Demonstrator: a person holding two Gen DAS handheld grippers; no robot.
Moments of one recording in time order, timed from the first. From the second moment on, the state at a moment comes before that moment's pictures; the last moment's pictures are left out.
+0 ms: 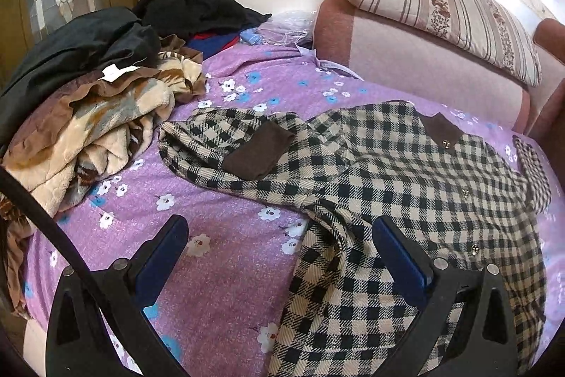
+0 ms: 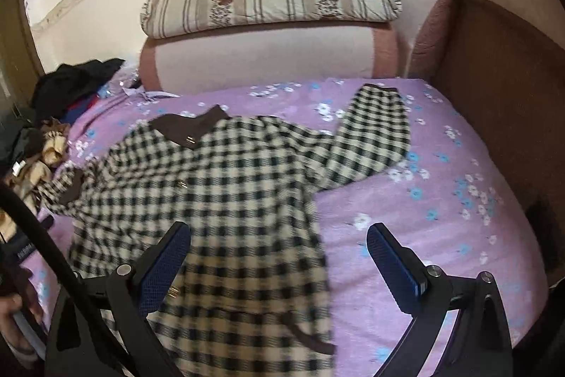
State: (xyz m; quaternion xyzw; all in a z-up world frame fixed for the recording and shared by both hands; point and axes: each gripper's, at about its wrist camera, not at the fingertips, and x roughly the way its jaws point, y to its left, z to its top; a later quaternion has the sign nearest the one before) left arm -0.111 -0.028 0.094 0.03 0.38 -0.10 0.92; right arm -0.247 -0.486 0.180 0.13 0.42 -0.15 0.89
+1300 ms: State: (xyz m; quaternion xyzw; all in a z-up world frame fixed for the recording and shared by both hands) left arm -0.075 -0.023 0.072 0.03 0.42 -0.05 0.90; right arm -0.184 -0.461 0.114 0.14 0.42 -0.11 0.89
